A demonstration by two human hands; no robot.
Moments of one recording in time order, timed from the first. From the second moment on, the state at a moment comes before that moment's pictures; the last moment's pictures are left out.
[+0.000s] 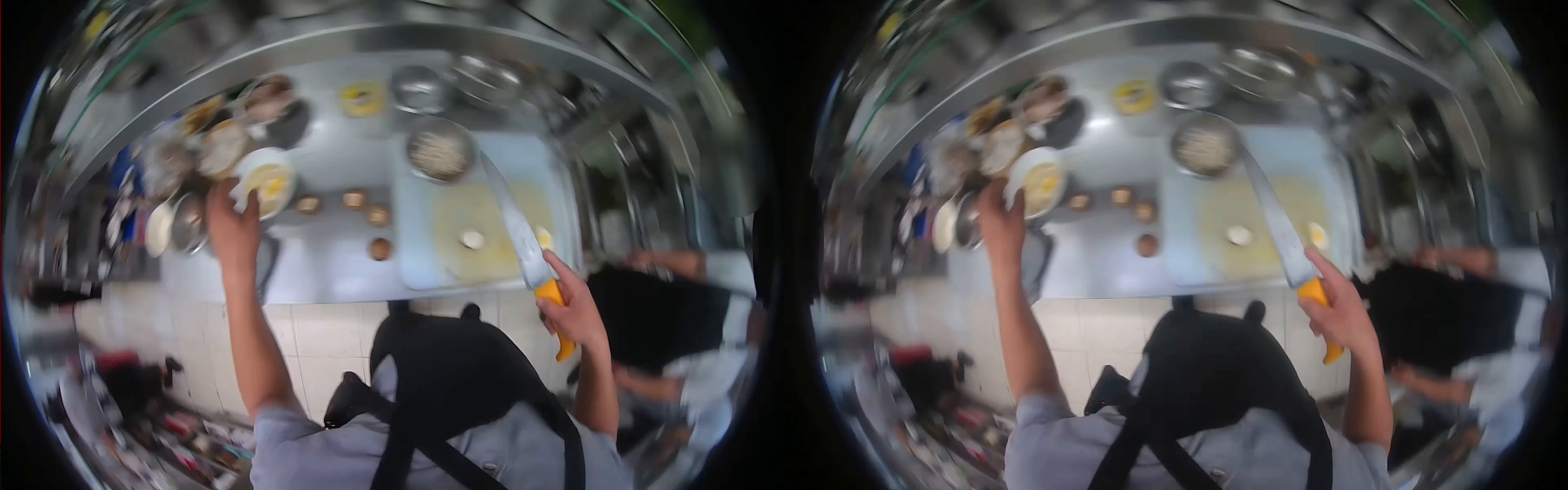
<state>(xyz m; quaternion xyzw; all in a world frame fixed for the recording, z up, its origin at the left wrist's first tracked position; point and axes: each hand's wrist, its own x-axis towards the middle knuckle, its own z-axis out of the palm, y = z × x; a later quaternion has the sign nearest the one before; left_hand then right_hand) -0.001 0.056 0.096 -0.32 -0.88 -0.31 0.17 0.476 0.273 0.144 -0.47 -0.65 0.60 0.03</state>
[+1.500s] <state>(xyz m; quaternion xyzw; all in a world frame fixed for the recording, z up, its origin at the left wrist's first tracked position) 0.366 0.305 -0.016 -0.70 -0.63 -0.32 -0.11 0.671 0.310 0.047 -0.37 -0.83 0.42 0.00</state>
